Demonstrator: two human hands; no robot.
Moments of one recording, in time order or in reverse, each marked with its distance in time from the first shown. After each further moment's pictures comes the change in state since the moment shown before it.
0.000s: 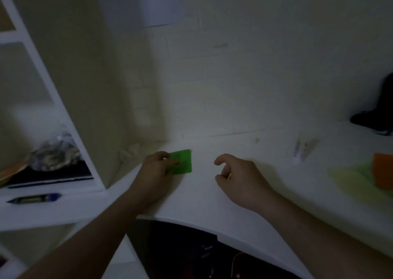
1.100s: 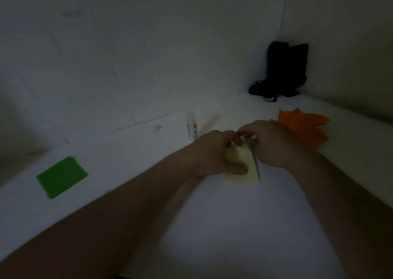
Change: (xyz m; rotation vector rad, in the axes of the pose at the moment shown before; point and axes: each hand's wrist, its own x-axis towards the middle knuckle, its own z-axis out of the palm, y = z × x) left_hand 0.061 0.356 0.111 -0.145 -0.565 0.602; right_hand -0.052 0.201 -0.215 -0.519 0.066 0.277
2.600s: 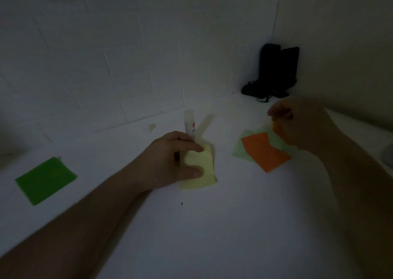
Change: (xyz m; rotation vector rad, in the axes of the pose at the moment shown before) left_hand -0.059 -0.091 -0.004 -0.153 0.311 0.158; right_hand -0.016 0.022 -0.046 0.287 0.312 0.183
